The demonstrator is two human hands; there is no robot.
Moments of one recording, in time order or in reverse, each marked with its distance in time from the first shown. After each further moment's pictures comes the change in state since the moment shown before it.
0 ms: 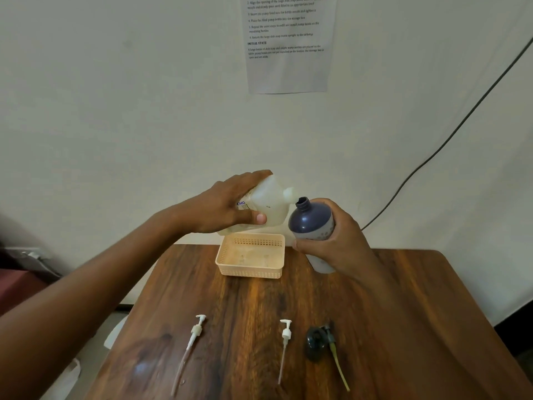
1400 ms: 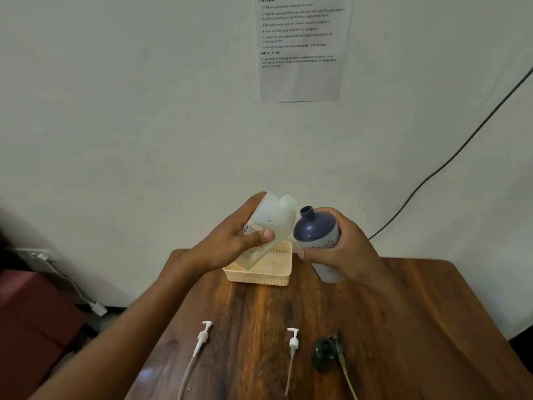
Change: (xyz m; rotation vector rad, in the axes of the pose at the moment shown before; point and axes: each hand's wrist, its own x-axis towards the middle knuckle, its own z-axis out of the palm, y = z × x) left_hand -0.030 0.002 0.044 -0.408 0.196 -0.036; right_hand 0.010 0.003 0.006 0.012 -0.077 0.017
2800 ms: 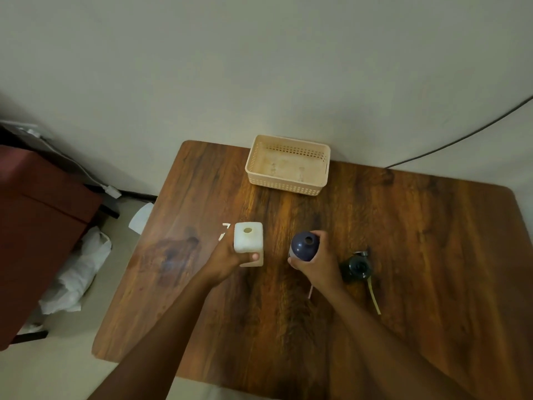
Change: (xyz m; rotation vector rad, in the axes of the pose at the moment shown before) left_hand -0.163 -0.289 0.111 -0.506 0.138 -0.659; right_hand -0.078 0.227 0.223 -0.168 -0.010 0.587
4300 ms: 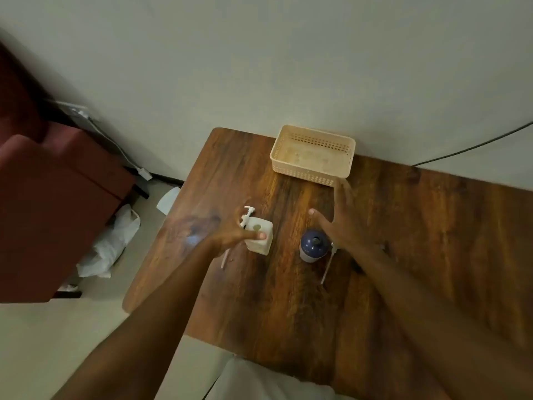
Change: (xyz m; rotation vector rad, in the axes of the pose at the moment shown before) left_hand -0.014 0.012 -0.031 -0.001 -0.052 -0.203; right_hand 0.029 -0.051 -0.042 -0.457 -0.060 -0.367
